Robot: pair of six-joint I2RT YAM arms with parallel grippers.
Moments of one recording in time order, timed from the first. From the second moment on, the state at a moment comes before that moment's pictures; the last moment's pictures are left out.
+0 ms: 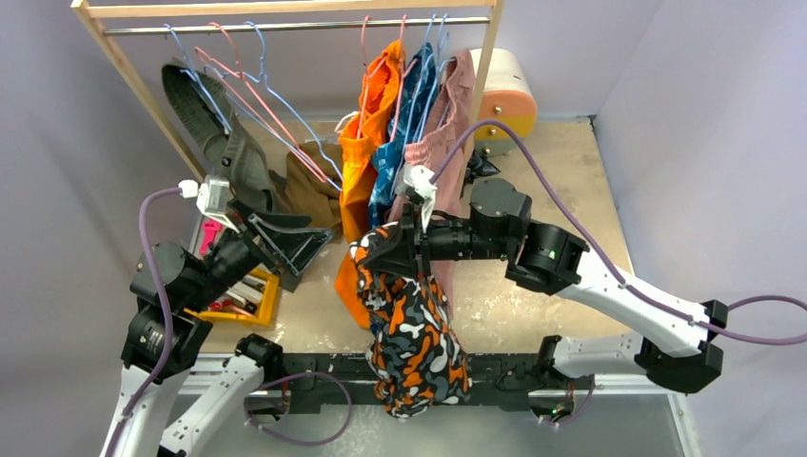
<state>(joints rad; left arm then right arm) -0.40 0.52 1.07 -0.43 0.38 -0.68 1.11 1.19 1.42 -0.36 -0.43 0.26</state>
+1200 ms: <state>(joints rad) -0.39 0.62 0.80 -0.67 0.24 -0.49 1.10 0.91 0.96 -0.29 0.06 0.30</state>
